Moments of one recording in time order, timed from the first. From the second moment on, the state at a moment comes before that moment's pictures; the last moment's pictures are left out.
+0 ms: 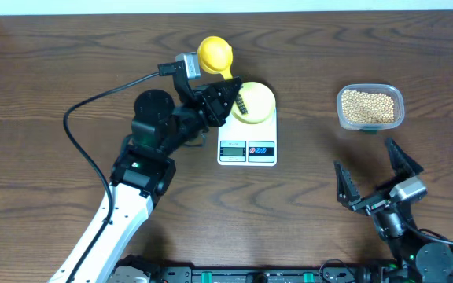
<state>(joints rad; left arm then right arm) -0.37 1.20 0.86 0.20 0.44 -0.85 -0.02 0.11 0.11 0.33 -0.46 0.13</state>
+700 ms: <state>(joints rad) -0.47 1.41 0.86 0.64 0.38 -0.98 -0.02 0.61 0.47 0.30 -0.50 0.59</state>
